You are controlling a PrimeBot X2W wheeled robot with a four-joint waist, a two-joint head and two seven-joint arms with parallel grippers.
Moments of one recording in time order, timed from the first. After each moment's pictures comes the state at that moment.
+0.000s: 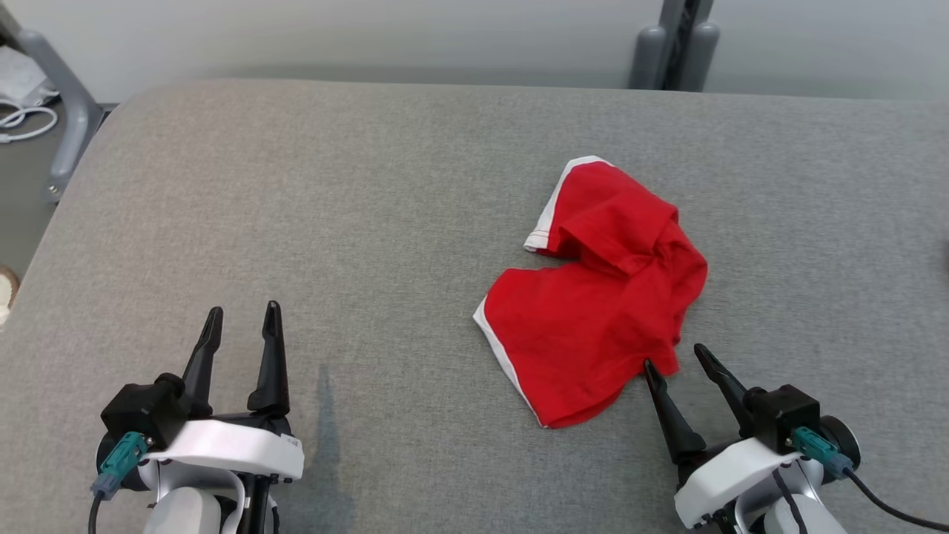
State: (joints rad) left arm -0.16 0.05 -0.02 0.30 -0.33 -0.06 -0.26; right arm -0.21 -0.08 0.26 0.46 0.19 0.13 -0.26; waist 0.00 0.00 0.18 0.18
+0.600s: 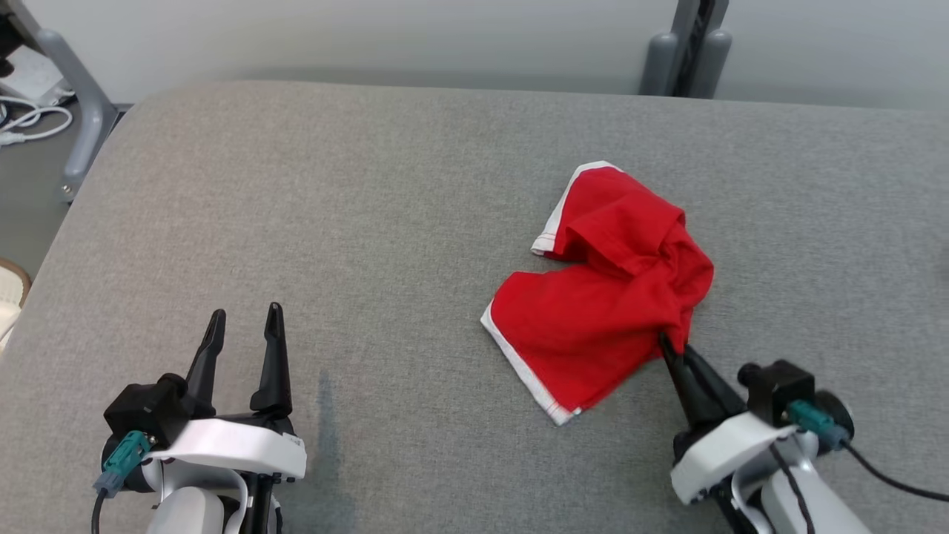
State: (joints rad) left arm -0.16 0.05 -0.03 0.32 -0.35 -0.05 -0.26; right arm -0.28 -0.10 0.31 0.50 0.25 0.13 -0.26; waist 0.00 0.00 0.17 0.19
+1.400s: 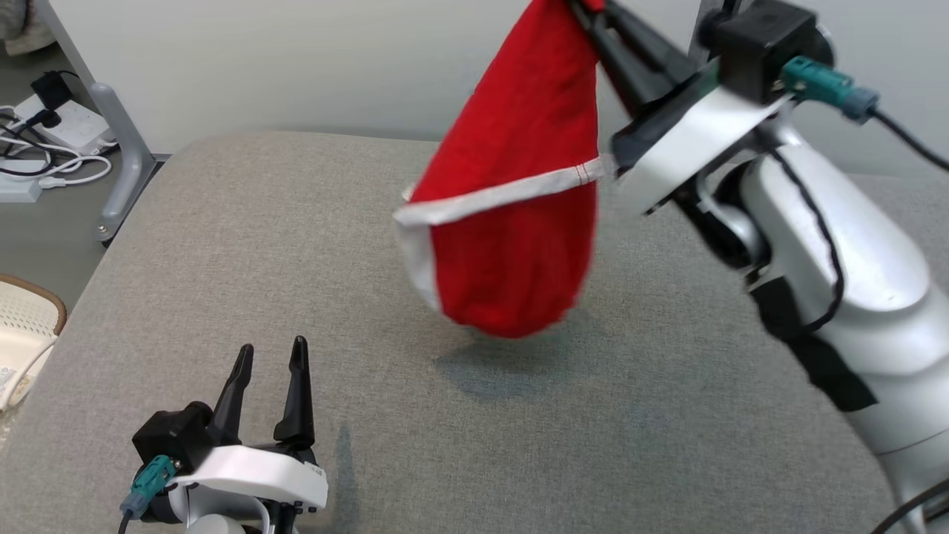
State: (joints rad) left arm -0.12 0.05 -0.10 0.34 -0.42 -0.03 -0.26; right arm -1.00 -0.17 0.65 0.47 0.50 0.13 -0.16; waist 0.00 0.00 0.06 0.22
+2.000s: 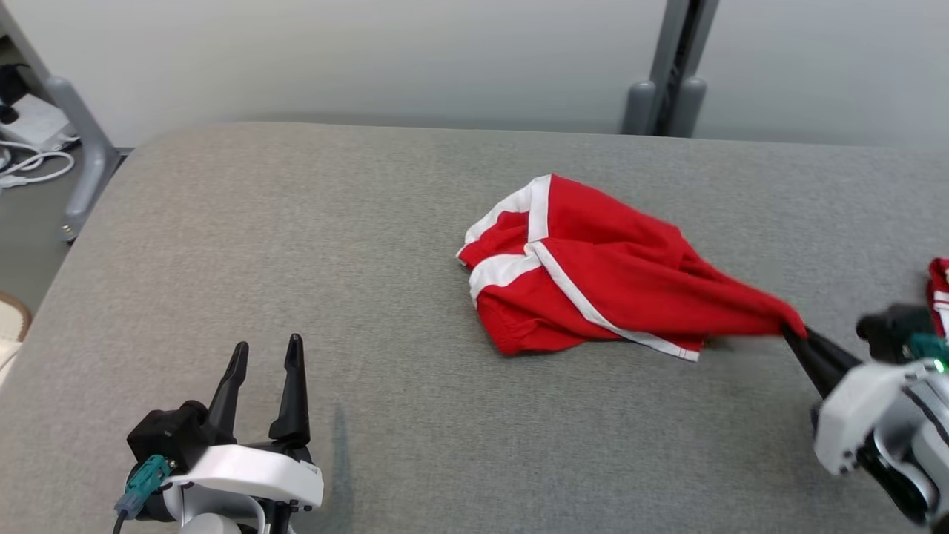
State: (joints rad) left arm -0.11 0.05 -0.09 0.32 -0.41 -0.02 -0.26; right arm -0.51 -0.54 0.69 0.60 0.67 0.13 -0.13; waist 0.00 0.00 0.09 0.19
